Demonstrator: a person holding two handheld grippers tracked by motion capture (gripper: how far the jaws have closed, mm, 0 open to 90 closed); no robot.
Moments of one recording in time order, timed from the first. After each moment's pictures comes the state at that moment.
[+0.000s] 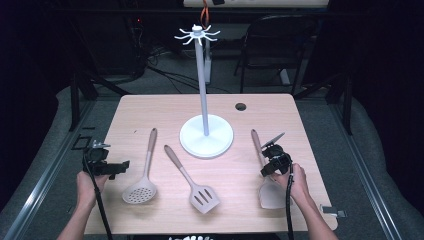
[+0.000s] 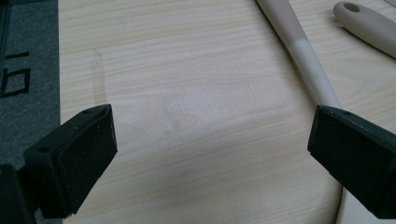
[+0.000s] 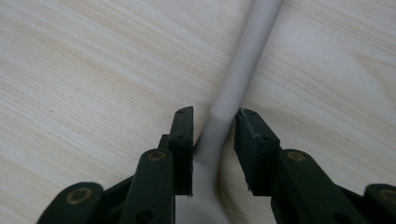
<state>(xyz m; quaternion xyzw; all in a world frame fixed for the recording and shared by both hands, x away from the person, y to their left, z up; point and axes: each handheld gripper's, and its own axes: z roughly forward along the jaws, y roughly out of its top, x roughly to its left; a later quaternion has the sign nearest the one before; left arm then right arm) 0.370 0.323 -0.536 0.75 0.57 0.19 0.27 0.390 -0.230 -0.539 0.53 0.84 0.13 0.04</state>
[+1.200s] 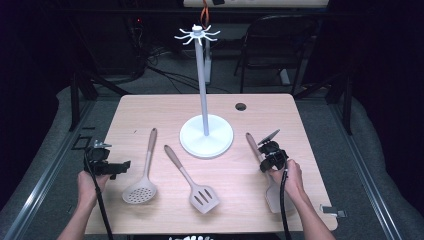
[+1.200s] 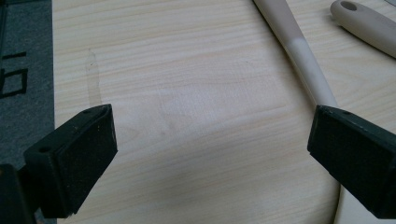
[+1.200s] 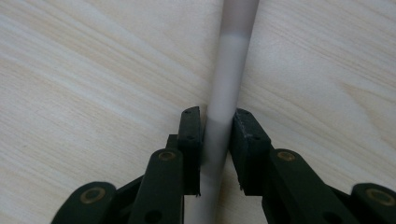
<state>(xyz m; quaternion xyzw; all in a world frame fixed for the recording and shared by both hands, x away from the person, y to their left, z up) 0.371 0.320 -0.537 0.75 0.57 0.19 0.27 0.406 -0.221 -0.545 0.54 0.83 0.11 0.06</state>
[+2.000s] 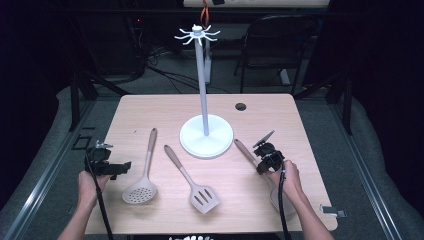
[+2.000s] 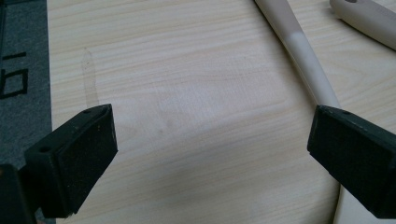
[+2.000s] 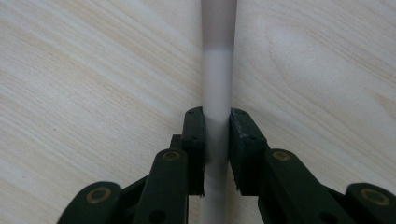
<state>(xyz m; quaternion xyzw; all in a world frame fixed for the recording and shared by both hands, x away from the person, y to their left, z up) 0.371 0.318 -0.538 0.76 0.57 0.18 0.26 0.401 -0.208 -0.545 0.50 0.86 0.11 0.06</state>
